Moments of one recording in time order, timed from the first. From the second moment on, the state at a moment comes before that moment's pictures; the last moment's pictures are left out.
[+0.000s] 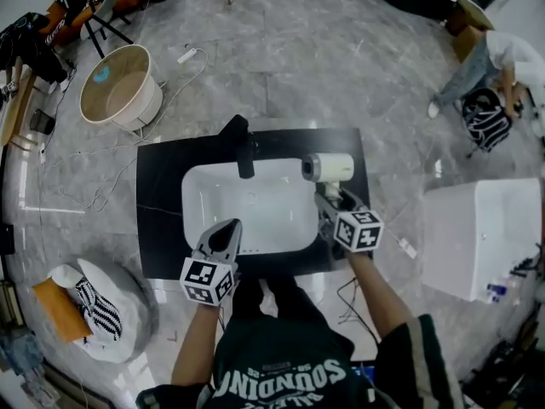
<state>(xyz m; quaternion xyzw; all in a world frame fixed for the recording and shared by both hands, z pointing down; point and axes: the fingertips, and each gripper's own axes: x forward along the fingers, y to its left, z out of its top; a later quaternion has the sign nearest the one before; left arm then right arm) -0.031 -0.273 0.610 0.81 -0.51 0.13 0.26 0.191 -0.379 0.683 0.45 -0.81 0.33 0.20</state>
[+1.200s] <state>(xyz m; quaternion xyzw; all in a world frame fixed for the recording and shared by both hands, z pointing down) -0.072 -0.219 0.653 0.75 -0.57 0.15 0.32 0.213 -0.490 0.801 0.50 -0.71 0.36 0.35</state>
